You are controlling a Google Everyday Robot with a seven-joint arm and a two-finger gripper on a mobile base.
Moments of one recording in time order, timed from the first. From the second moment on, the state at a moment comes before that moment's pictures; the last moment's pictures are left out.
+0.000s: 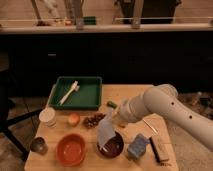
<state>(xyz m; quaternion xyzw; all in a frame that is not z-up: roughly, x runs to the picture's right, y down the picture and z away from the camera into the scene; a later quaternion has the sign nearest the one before) 0.040 0.138 0.641 -0.06 -0.38 -0.42 0.82</state>
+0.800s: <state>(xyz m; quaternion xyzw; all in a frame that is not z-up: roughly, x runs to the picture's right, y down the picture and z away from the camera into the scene) 0.055 0.194 0.673 -0.13 -0.35 -0.46 0.81</state>
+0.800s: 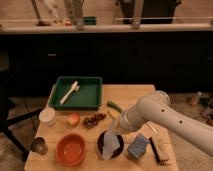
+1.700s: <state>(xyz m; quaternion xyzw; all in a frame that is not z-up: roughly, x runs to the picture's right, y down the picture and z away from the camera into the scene) 0.041 0.232 0.694 -0.18 -0.35 -0.50 0.77</state>
